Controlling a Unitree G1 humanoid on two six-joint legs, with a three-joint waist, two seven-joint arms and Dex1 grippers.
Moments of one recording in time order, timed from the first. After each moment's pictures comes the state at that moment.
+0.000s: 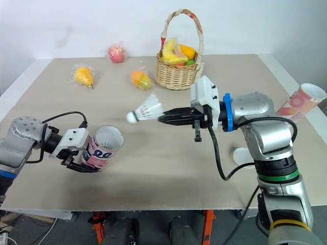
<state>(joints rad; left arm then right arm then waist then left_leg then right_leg) -0.52 0.91 -0.19 0.07 -0.12 0.24 -1.57 -0.81 -0.71 0.12 -0.29 0.50 0.50 1.29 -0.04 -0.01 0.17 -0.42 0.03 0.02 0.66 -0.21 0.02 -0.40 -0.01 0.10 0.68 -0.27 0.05</state>
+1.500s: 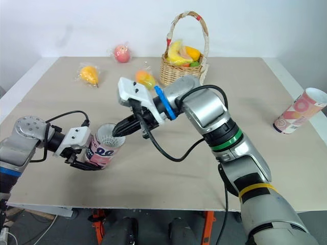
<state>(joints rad) -0.54 0.89 -0.19 0.10 -0.12 0.22 -1.57 -1.18 -0.40 0.49 0.07 0.35 0.73 1.35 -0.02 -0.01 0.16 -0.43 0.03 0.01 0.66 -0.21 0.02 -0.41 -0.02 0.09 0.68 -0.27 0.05</state>
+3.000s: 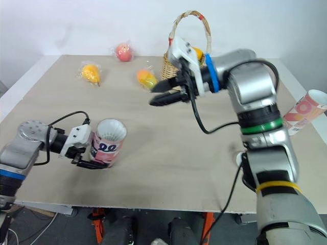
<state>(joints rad) -0.51 0.79 -0.14 0.06 -0.24 0.27 -1.49 -1.12 -0.68 0.20 0.17 0.28 0.71 1.42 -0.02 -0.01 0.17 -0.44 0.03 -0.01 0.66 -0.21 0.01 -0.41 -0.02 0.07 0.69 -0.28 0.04</state>
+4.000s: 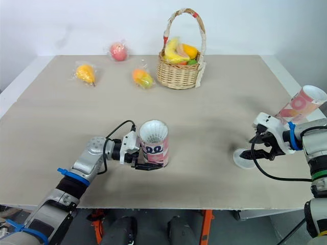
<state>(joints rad) -0.57 0.30 -0.28 0.41 -0.22 -0.14 -1.30 -0.73 -1.07 0.20 0.68 0.01 0.40 1.44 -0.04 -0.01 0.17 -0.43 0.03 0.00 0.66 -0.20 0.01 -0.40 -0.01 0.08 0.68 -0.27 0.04</state>
